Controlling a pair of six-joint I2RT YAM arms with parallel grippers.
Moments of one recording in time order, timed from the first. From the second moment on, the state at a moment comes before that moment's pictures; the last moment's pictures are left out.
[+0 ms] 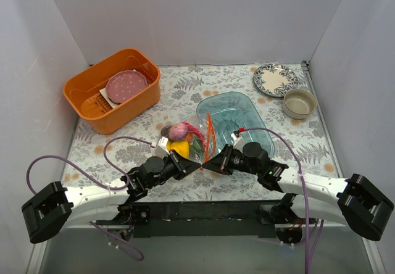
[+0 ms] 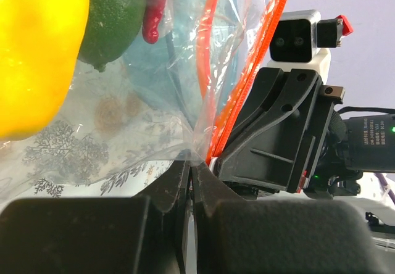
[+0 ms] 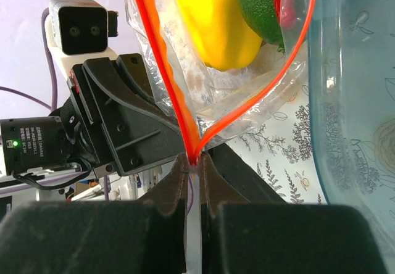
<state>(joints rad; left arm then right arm) -1.00 0.96 0.18 0.51 -0.08 -1.37 0.91 1.06 0.31 0.42 -0.25 1.28</state>
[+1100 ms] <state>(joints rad) -1.00 0.86 0.18 0.44 -0.04 -1.37 0.88 1.08 0.33 0.42 -0.24 1.27</state>
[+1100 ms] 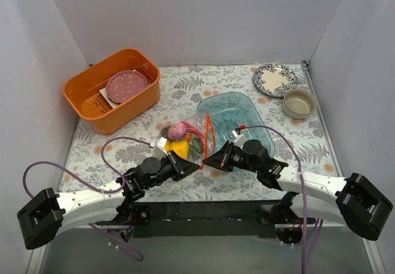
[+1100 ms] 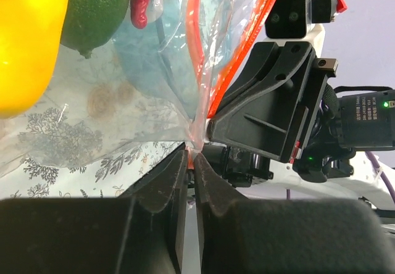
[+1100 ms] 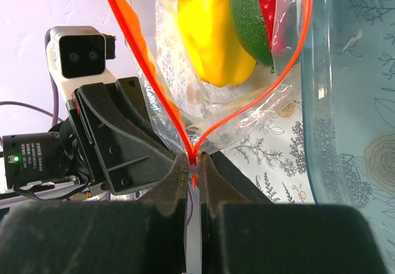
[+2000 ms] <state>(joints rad) -1.00 0.93 0.17 0.53 0.01 -1.37 0.87 1.08 0.33 0.42 -0.23 1.26</state>
